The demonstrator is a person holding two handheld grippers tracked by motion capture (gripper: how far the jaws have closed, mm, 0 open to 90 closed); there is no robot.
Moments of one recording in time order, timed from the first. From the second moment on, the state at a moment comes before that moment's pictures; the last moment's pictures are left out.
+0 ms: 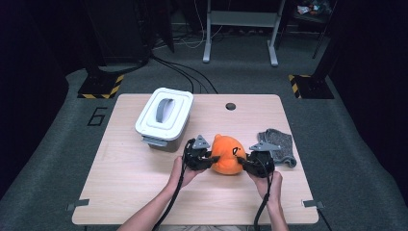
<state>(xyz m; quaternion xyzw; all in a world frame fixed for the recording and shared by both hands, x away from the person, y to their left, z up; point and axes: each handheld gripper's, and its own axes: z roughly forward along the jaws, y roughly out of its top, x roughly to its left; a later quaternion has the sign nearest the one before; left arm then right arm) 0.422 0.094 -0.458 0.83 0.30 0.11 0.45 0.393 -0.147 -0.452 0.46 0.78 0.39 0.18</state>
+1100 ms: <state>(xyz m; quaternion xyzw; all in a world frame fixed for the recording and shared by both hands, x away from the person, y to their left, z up) 0.423 0.090 -0.470 0.84 0.33 0.10 0.43 0.435 -0.164 -0.461 0.37 0.85 0.35 0.17</state>
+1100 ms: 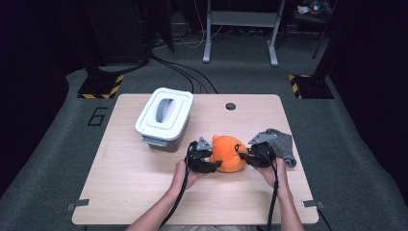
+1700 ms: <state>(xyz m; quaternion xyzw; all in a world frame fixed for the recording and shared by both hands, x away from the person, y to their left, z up) 0.418 0.101 -0.480 0.83 0.32 0.11 0.44 0.435 -0.164 -0.461 0.37 0.85 0.34 0.17</state>
